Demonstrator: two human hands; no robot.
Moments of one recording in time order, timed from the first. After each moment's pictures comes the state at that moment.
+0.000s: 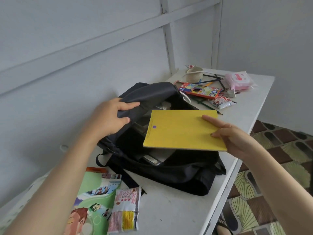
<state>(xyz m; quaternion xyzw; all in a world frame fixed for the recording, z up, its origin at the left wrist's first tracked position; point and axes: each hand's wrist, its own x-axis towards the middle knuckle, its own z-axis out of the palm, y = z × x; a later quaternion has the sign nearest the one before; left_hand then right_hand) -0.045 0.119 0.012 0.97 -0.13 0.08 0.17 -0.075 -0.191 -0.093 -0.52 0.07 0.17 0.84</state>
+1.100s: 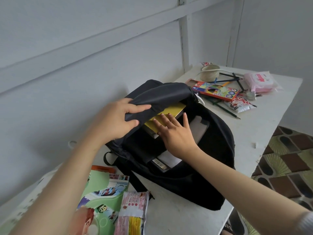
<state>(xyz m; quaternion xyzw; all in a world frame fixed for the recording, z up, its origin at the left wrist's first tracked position) -0.046 0.132 0.013 0.96 -0.16 0.06 0.23 -0.012 -0.040 -0.118 -0.96 -0.23 -0.12 0.12</state>
